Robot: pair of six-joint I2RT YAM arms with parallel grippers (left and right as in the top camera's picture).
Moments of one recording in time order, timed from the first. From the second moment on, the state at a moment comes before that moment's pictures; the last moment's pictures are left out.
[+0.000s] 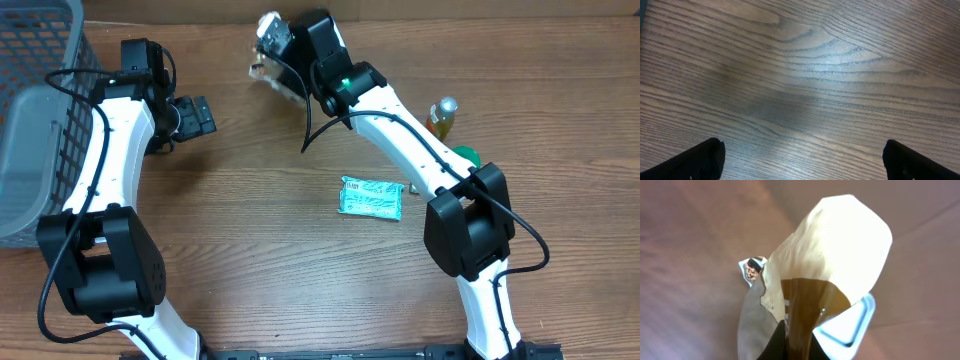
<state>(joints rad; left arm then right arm) 0.09 1.90 1.58 -0.95 0.01 -0.28 0.57 2.24 2.02 -0.37 0.08 -0.54</state>
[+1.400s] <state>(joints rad) 0.09 1.90 1.58 -0.95 0.01 -0.28 0.56 2.16 1.93 -1.00 -0.39 0.15</state>
